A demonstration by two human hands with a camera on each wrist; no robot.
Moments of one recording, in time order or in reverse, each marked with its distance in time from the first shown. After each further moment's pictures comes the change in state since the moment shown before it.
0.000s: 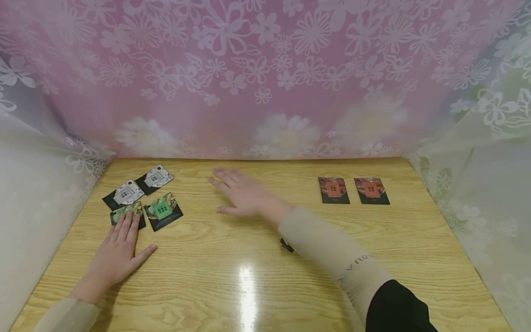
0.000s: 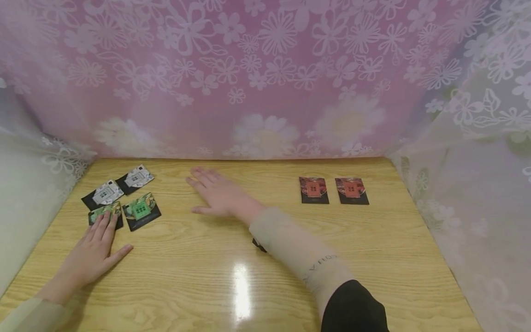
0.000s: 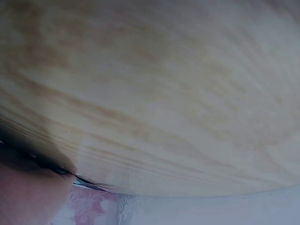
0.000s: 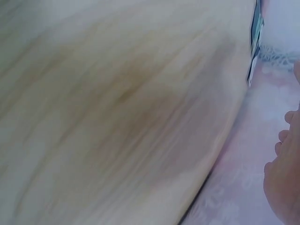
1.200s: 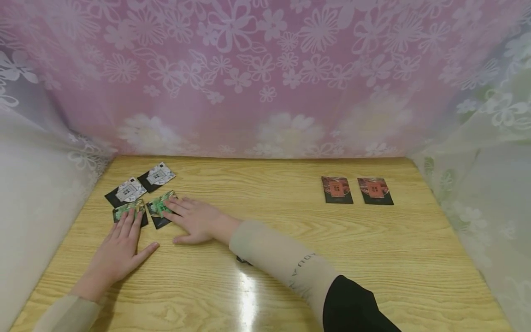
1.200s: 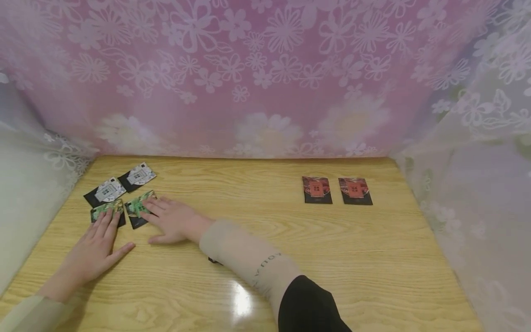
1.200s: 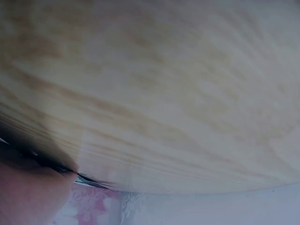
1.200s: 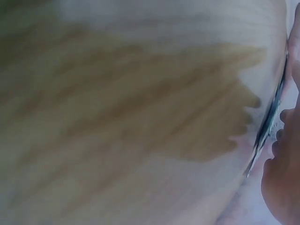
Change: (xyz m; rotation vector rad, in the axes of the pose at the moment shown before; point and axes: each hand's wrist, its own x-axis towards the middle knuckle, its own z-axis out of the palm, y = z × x) left_hand 0.003 0.001 -0.006 0.033 -0.028 -0.001; right_hand 0.079 -0.099 0.041 -0.250 -0.175 -0.175
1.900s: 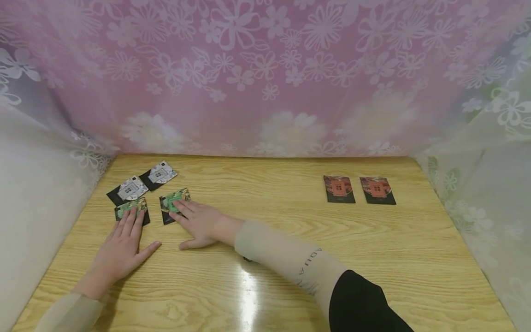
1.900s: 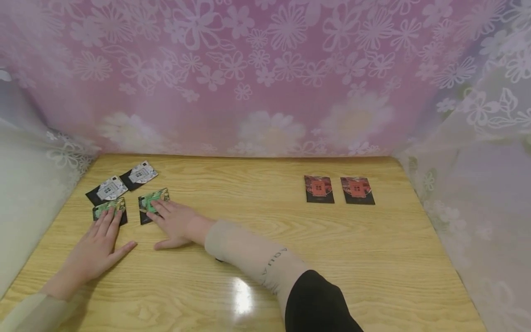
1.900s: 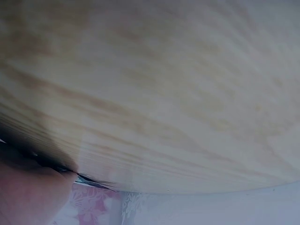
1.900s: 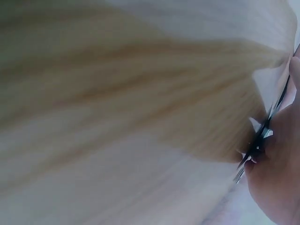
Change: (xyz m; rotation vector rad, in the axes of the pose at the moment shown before) left_hand -0.001 0.001 0.001 0.008 0.016 -0.002; right_hand -0.013 -0.008 -0.005 -0.002 -0.105 0.039
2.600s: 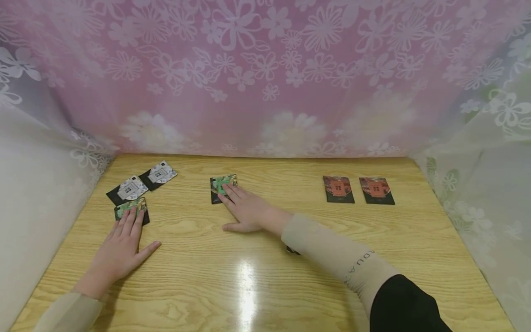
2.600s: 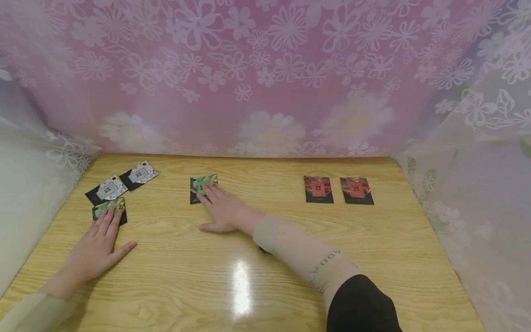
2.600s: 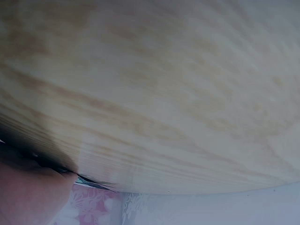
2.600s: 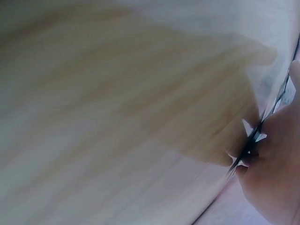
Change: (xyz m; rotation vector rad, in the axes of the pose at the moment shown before) left_hand -0.002 -0.003 0.002 -0.028 0.017 0.010; right_hand -0.078 0.072 0.040 0.184 0.039 0.139
